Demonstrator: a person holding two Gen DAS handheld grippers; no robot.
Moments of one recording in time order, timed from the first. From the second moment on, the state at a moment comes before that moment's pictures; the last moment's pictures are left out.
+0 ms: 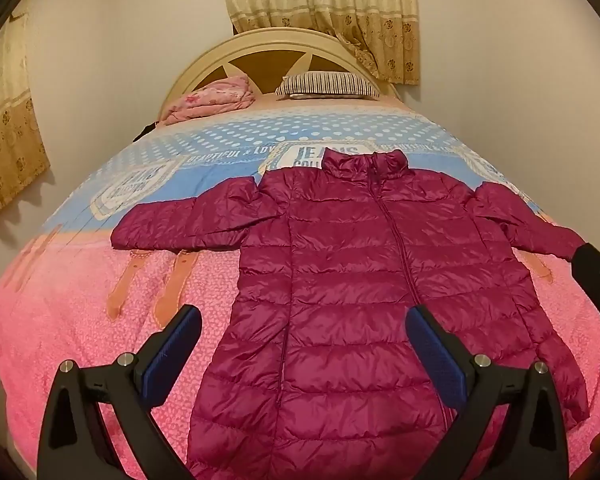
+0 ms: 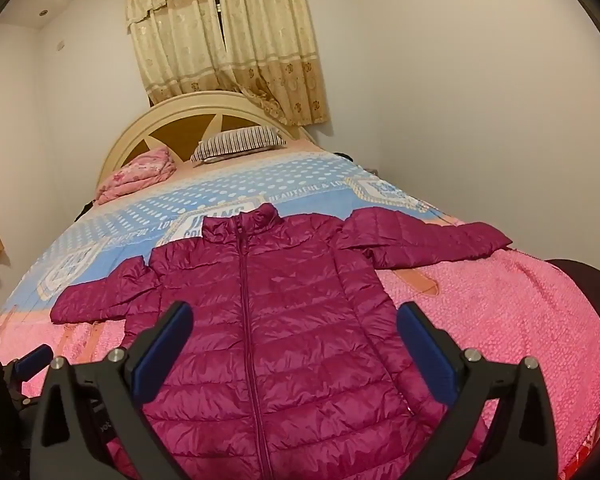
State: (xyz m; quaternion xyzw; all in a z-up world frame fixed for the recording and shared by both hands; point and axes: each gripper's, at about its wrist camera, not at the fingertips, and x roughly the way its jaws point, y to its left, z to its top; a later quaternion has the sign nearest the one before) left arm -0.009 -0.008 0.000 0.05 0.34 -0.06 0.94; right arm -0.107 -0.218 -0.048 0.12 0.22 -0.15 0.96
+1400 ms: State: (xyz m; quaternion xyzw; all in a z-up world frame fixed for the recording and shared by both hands) left arm -0.014 -0.005 0.010 0.05 0.33 -0.06 0.94; right arm -0.110 -0.218 -0.044 0.12 0.22 -0.15 0.96
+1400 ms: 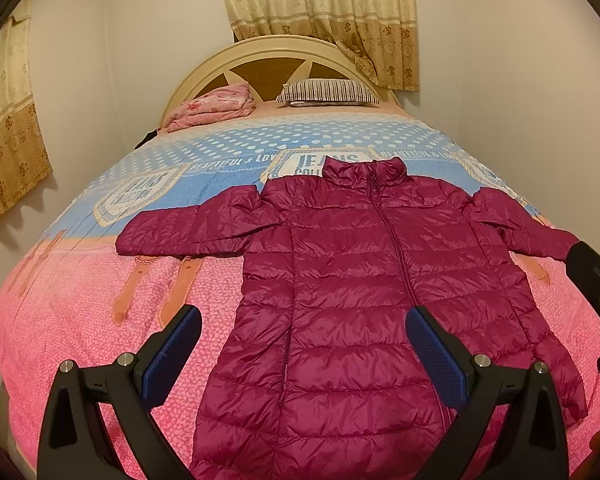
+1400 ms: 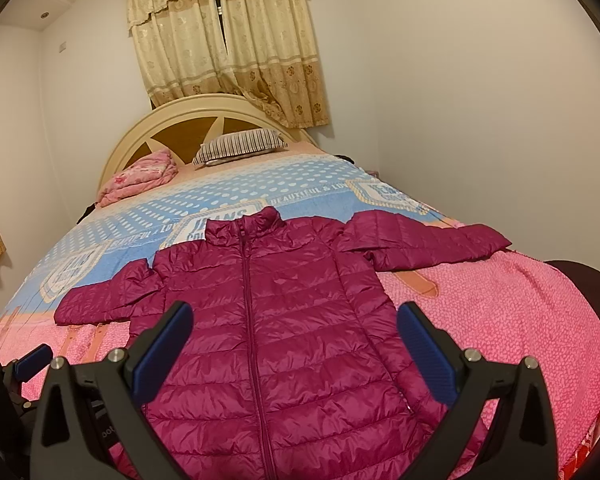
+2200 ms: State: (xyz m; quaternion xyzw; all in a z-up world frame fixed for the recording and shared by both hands) left arm -0.020 0.006 0.020 0.03 0.31 -0.06 0.95; right arm -0.110 -0.217 -0.041 0.11 0.23 -0.15 0.96
